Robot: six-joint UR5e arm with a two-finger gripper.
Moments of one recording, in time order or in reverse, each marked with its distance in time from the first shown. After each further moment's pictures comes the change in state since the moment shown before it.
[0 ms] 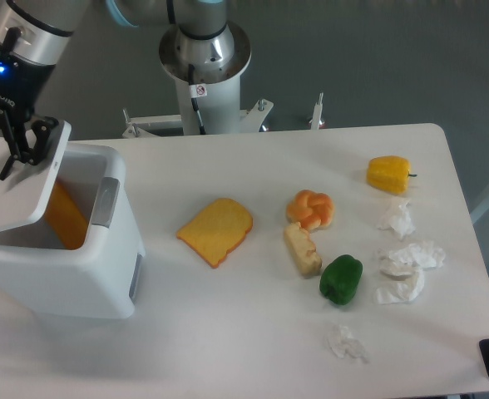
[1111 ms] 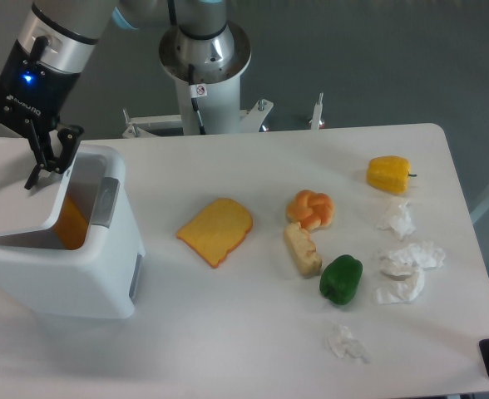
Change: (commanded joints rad) arm 0.041 -0.008 0.000 0.002 0.000 0.077
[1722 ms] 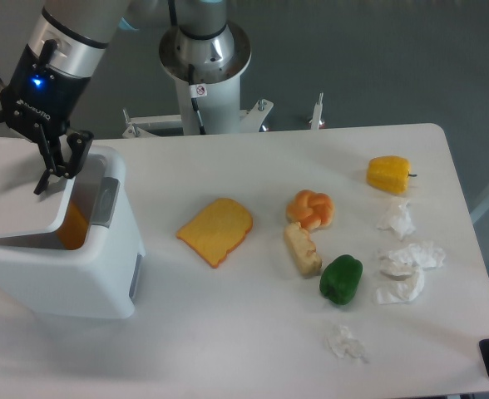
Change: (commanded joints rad) arm 0.020 0.000 0.000 -0.002 0.000 0.034
